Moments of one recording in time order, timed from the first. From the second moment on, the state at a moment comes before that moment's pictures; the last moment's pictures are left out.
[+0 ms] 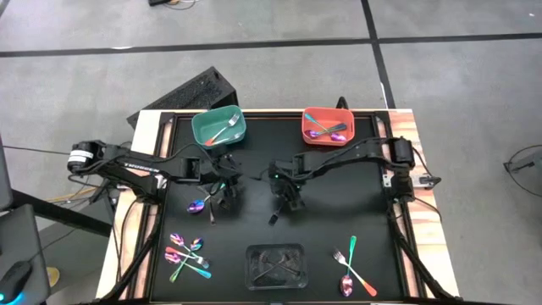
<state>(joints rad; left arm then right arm) 0.05 1.29 0.66 -0.19 -0.41 0.02 -0.06 1.95 1.32 -0.59 -0.22 -0.25</state>
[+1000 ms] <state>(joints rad) 0.07 1.29 0.66 -0.22 -0.43 -0.01 0.04 1.99 1.32 -0.60 0.00 -0.09</state>
